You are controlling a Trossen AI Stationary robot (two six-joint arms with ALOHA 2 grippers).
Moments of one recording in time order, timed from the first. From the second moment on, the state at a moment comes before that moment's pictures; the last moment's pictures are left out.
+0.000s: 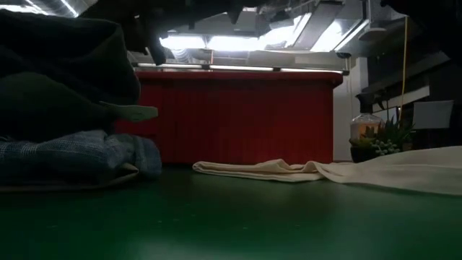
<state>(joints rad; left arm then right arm) -0.81 1.37 1.24 -1.44 -0.26 -1.77 0.03 2.27 1.96 -0.11 -0.17 0.12</state>
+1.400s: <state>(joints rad) -0.99 1.37 0.77 -0.59 -0.34 -1.77 0.23 2.27 1.66 -0.06 -0.06 0.05</state>
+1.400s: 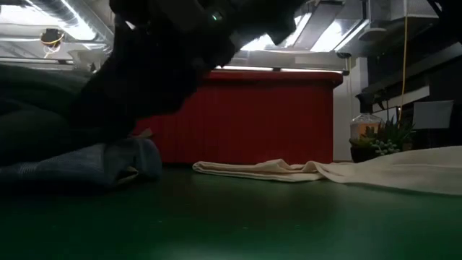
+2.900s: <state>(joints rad) -1.00 1.37 0.81 -0.50 -0.04 -1.91 0.23 2.28 1.86 -0.57 -0.08 0.06</state>
